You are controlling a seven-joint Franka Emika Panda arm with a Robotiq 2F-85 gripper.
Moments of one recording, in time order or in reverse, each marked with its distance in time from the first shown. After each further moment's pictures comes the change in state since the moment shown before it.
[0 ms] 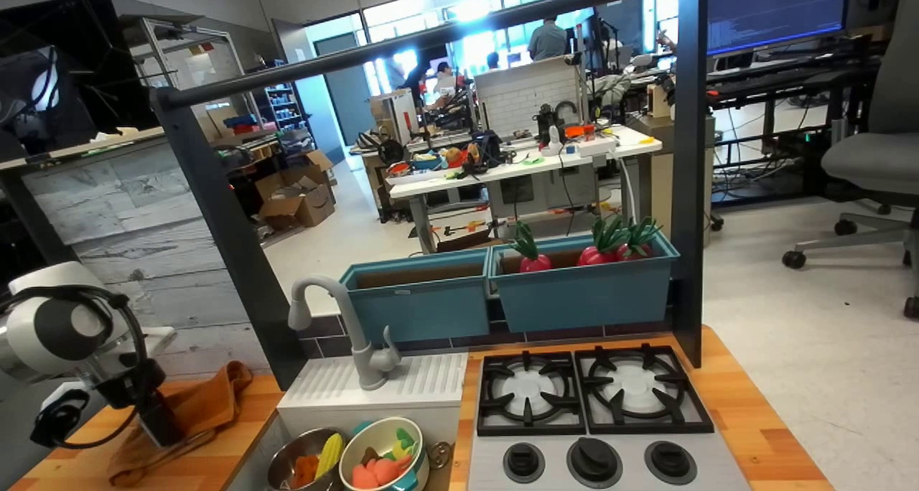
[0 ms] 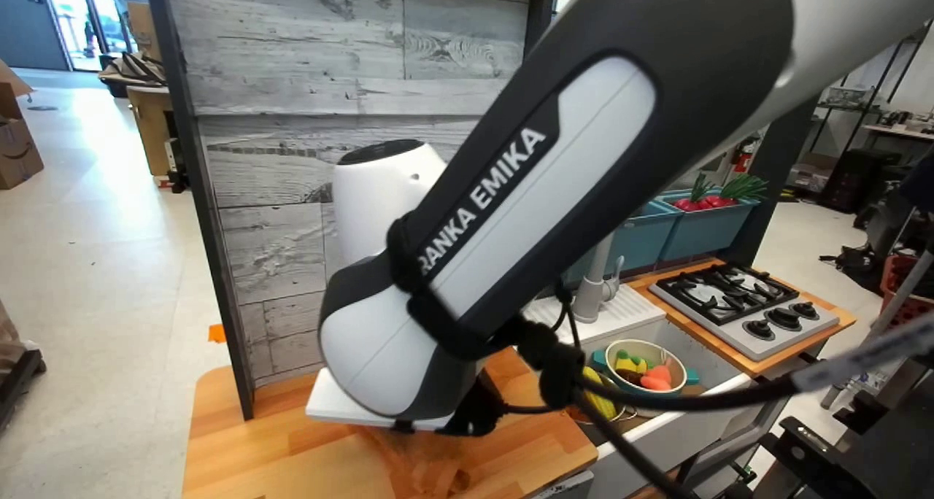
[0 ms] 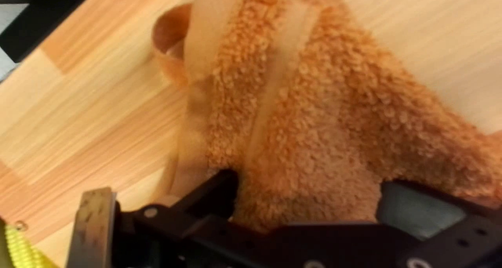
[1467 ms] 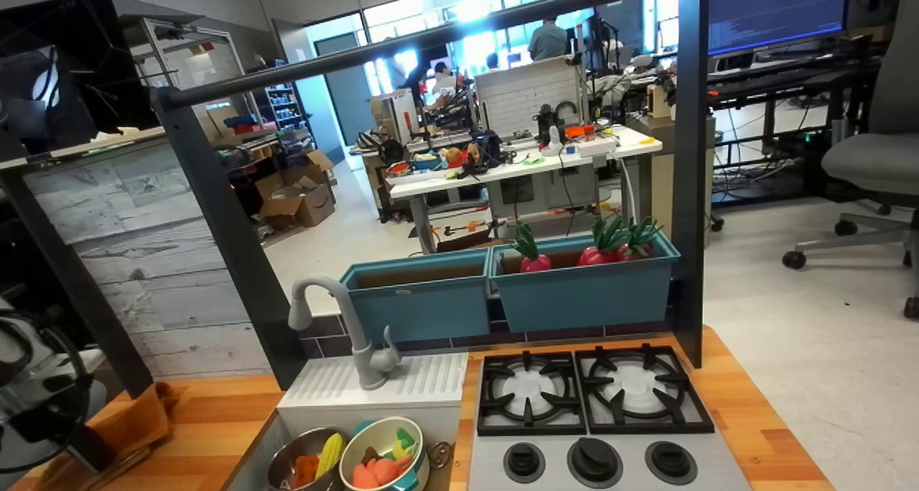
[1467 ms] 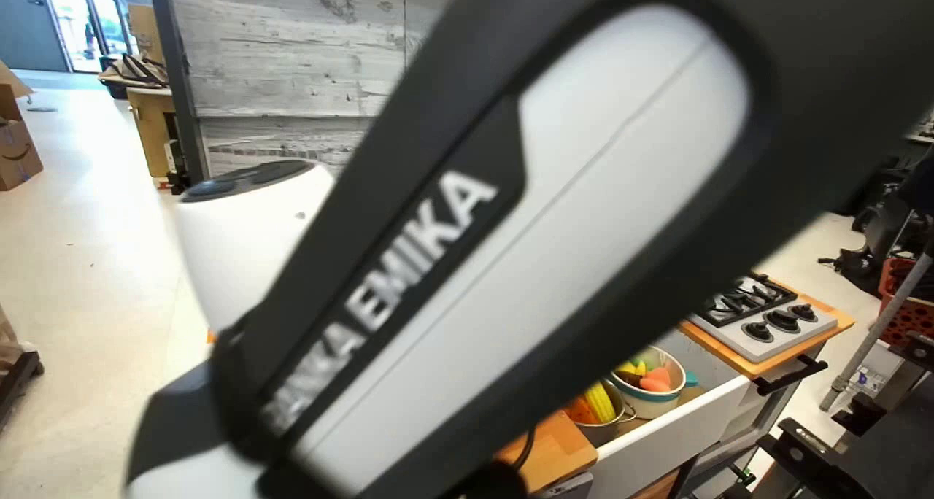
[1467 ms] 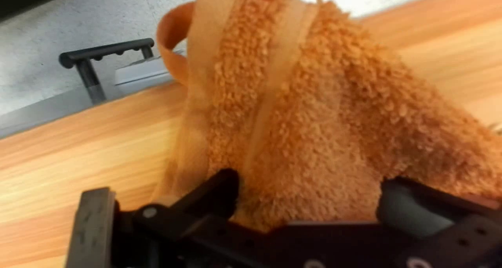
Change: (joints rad) arm 0.089 -0.004 0.082 0.003 -0.080 0.009 -0.096
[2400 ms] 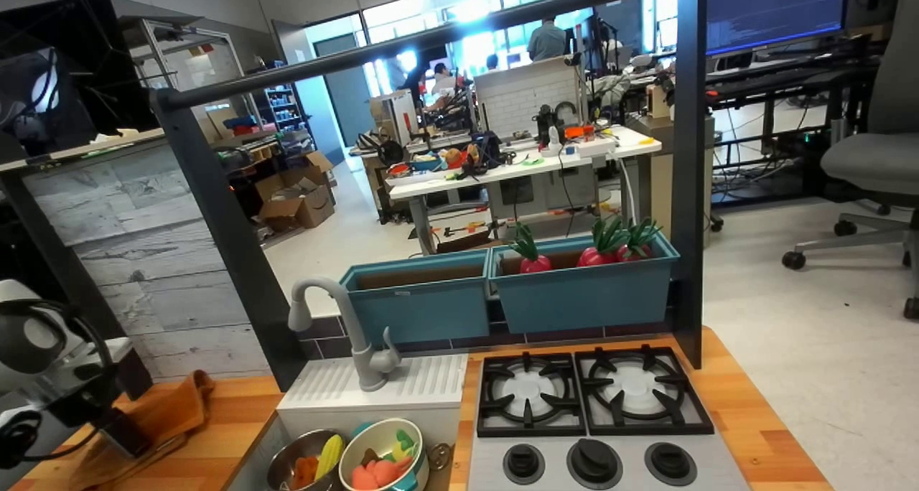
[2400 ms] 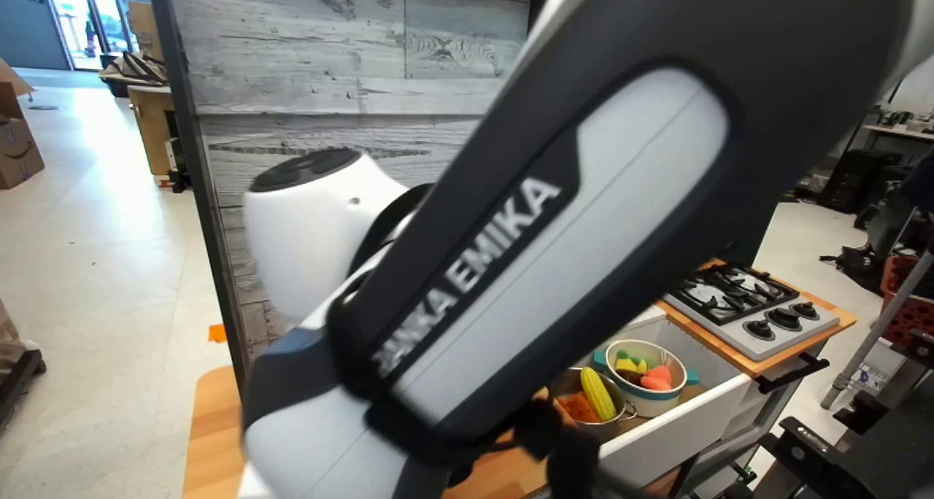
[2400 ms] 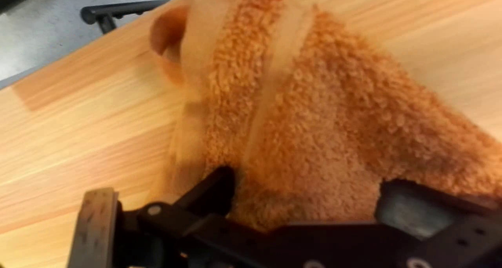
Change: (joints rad) arm -0.020 0.001 -0.047 -0.004 -0.059 0.018 0.089
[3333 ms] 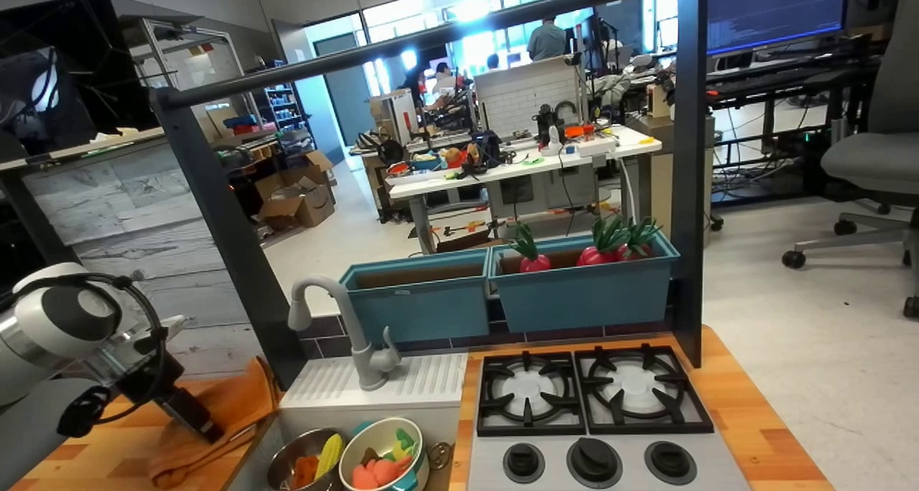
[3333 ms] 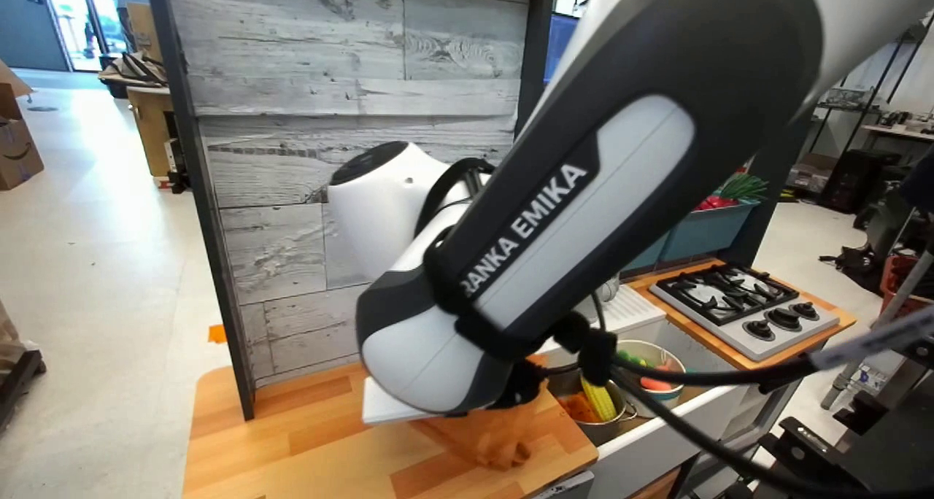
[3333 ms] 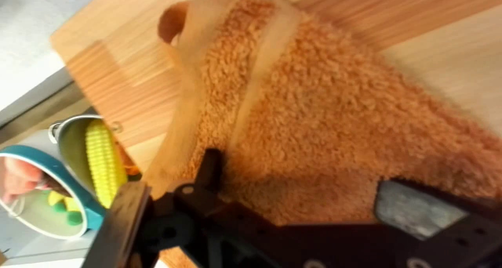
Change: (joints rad) arm -0.027 -0.009 -0.128 -0.019 -0.005 -0.145 -0.015
